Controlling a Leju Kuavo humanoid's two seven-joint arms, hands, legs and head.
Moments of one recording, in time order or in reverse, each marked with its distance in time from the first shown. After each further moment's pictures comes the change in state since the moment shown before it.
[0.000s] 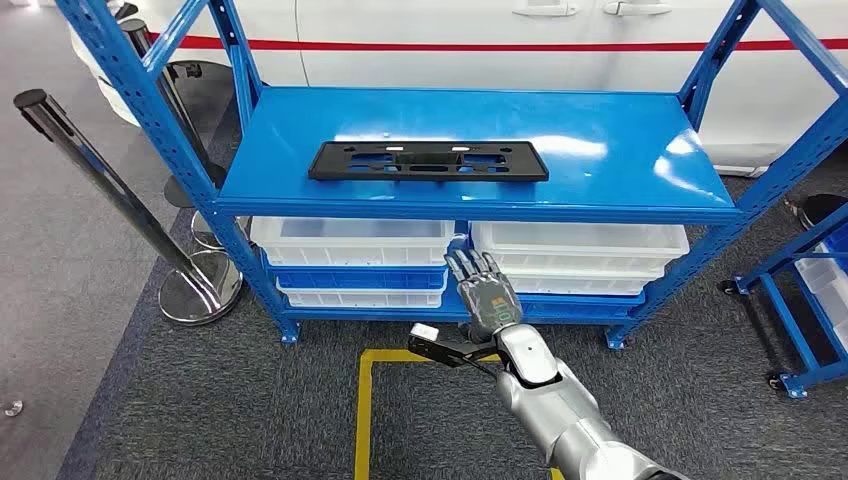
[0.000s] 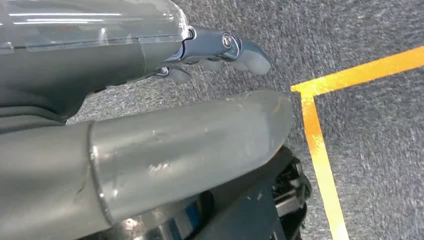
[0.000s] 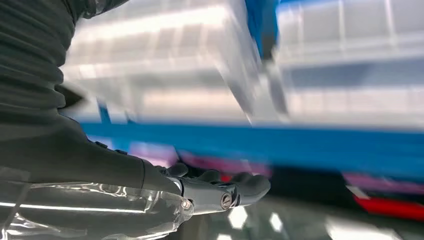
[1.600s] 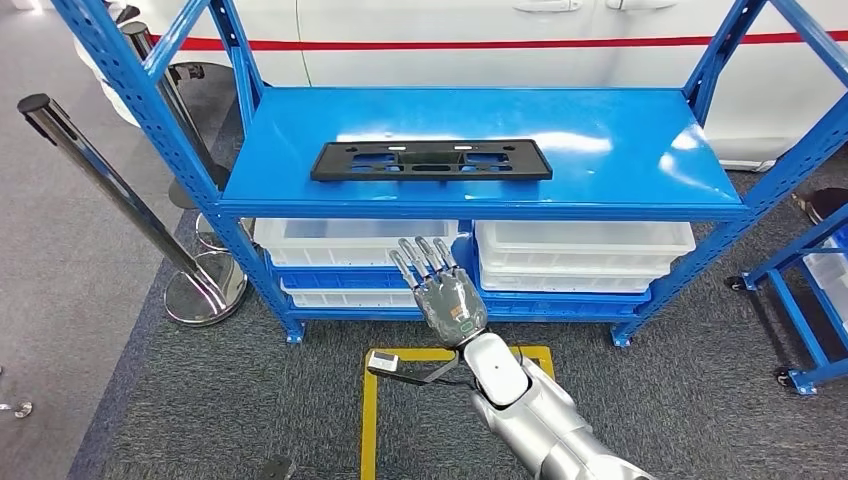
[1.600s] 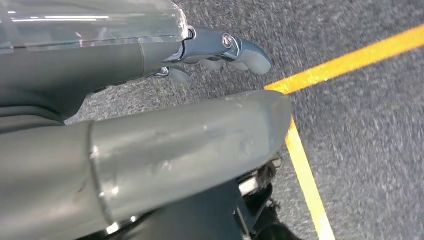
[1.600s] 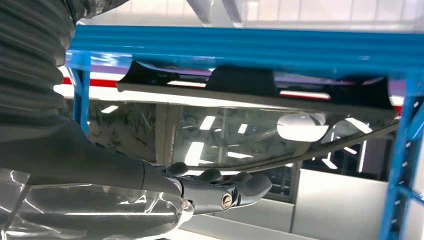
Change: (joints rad) left arm -0.060 -0.027 0.040 0.015 -0.097 -0.029 -0.029; right arm 0.045 -0.003 0.213 -0.169 0.200 -0.152 0.150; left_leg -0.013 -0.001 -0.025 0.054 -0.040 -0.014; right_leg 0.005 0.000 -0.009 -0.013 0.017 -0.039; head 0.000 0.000
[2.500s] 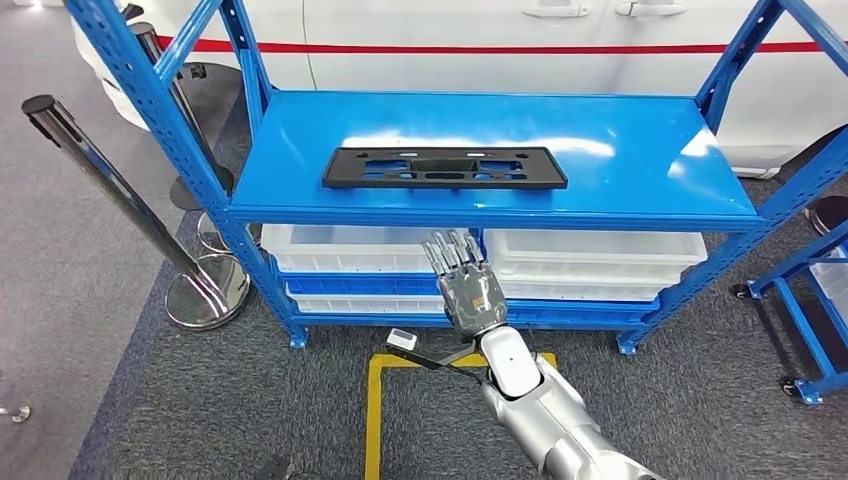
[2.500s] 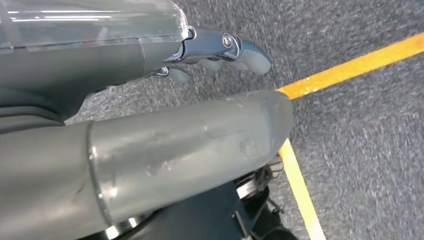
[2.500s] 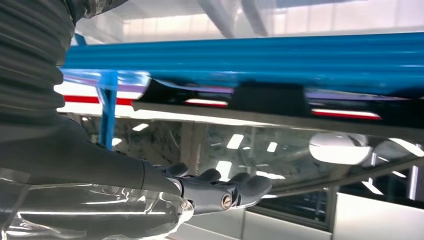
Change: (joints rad) left arm 0.004 0.000 -0.019 0.001 0.002 -0.004 -0.017; right arm 0.000 0.008 -0.135 0.061 0.000 -0.001 0.016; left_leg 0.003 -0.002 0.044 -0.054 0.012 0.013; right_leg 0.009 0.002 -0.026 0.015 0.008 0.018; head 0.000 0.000
